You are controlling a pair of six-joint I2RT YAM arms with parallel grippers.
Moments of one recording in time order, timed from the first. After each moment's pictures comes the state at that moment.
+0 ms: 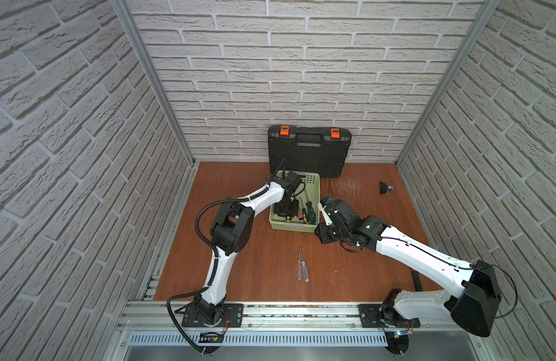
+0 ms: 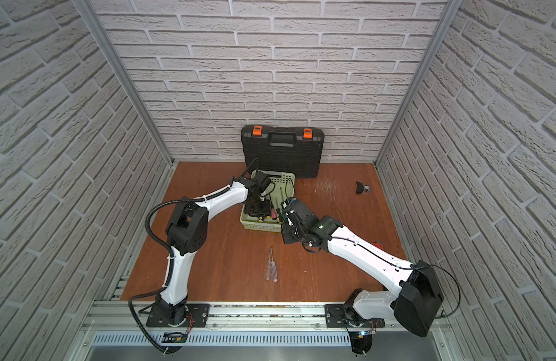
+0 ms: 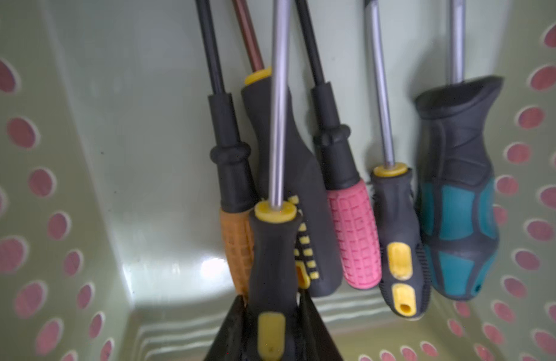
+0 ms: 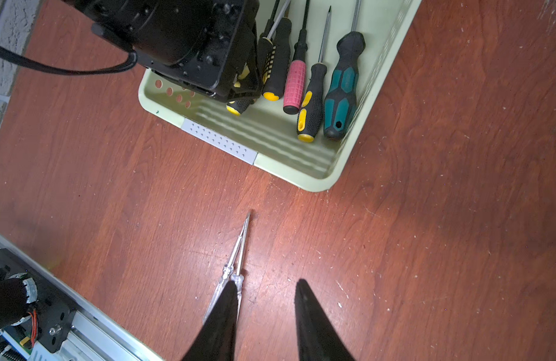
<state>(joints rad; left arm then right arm) -0.61 2.17 1.76 -0.94 0.08 -0.48 0.71 1.29 1.02 -0.69 0.05 0.51</state>
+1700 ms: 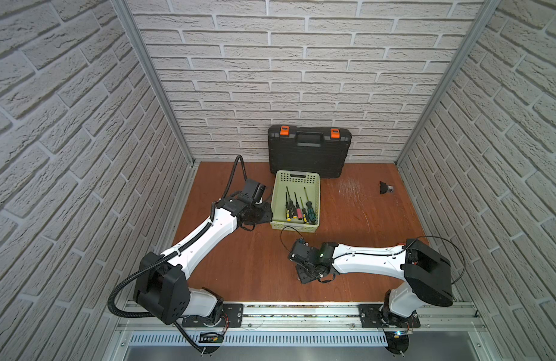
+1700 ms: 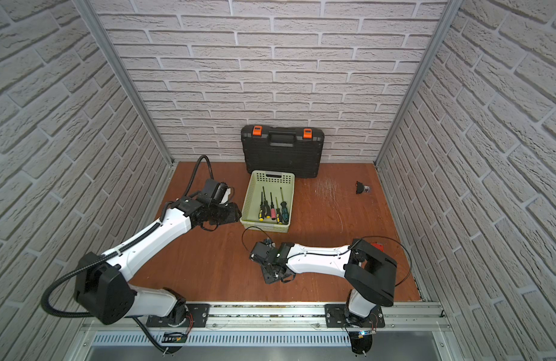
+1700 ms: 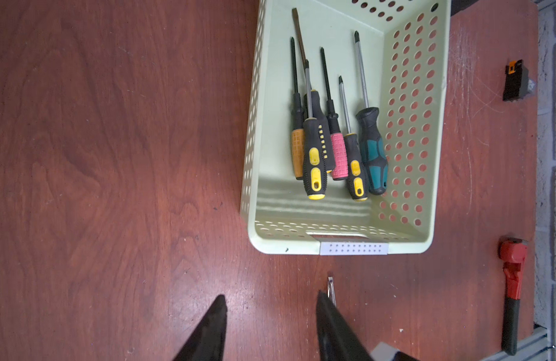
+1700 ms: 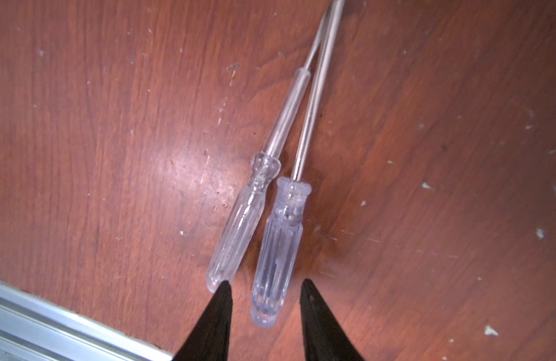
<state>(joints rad) -0.50 1.38 1.12 -0.73 0.07 -0.56 1.10 1.63 0.95 -0.71 0.09 0.83</state>
